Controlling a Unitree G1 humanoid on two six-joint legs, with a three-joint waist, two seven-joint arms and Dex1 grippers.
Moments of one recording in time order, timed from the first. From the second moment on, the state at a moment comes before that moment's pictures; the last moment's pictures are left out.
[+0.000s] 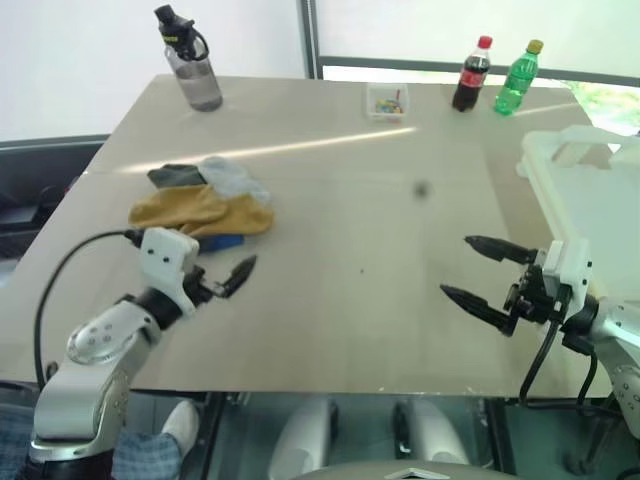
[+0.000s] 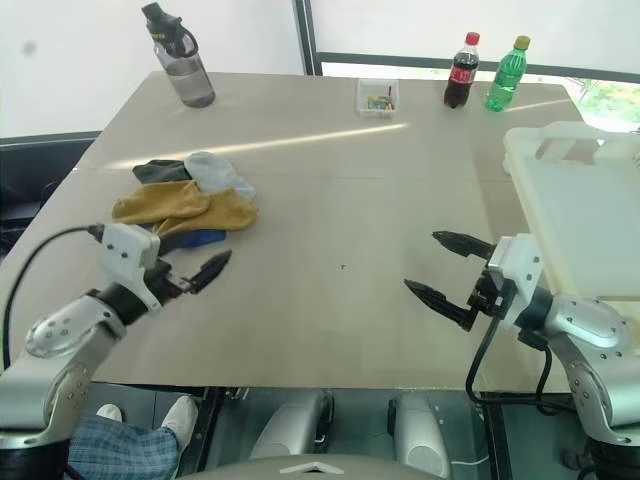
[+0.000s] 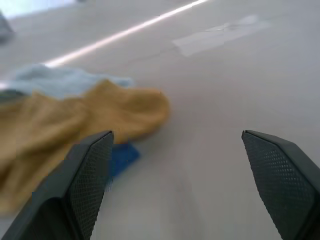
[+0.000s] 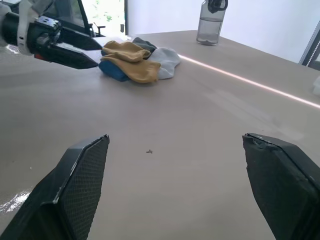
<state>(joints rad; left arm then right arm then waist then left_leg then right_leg) 0.03 0.69 0.31 -0.39 -0.37 0.41 -0.46 0.06 -0.63 -0.20 -0.52 0.58 0.30 0.89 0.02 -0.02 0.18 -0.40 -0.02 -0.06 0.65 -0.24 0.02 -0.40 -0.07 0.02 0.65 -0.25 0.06</state>
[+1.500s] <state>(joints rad) -0.40 0.68 0.14 0.46 0.04 0.06 -0.38 0.05 -0.64 -0.18 -0.55 0.58 0.35 0.79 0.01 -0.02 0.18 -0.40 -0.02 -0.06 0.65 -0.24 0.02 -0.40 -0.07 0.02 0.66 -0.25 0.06</state>
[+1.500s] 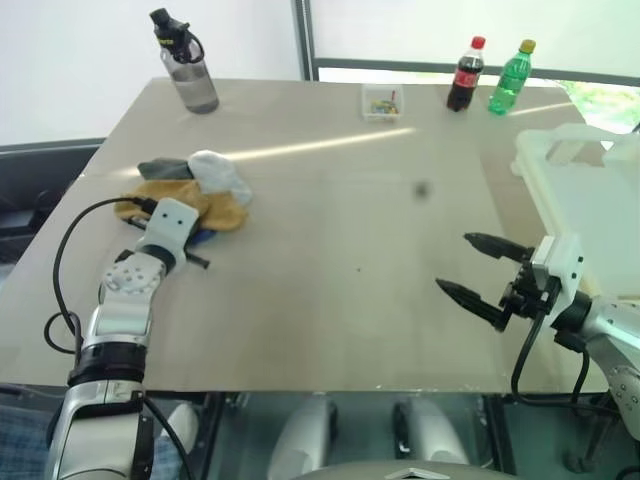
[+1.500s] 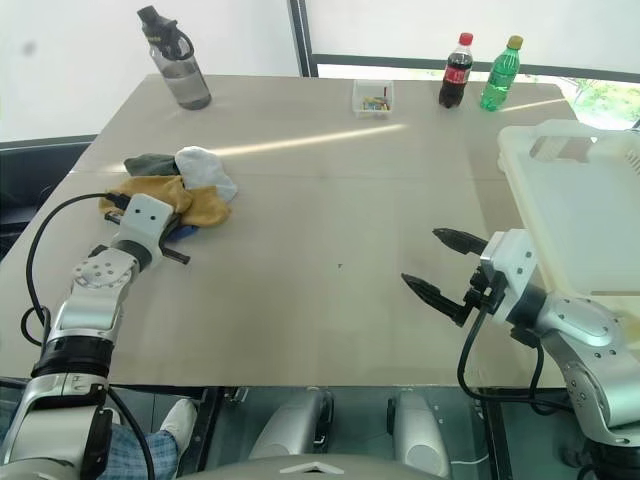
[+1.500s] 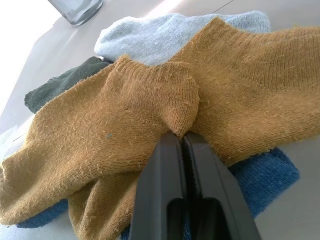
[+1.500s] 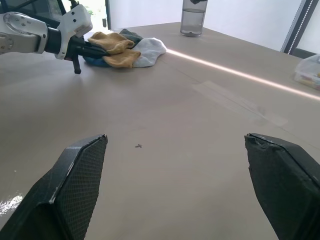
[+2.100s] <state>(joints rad) -0.34 0.58 0.22 0.21 -0.12 0.08 -0.41 0.09 -0.64 -0.18 -0.55 0.58 0.35 0.77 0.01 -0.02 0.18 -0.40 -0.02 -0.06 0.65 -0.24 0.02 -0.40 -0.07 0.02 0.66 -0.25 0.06</state>
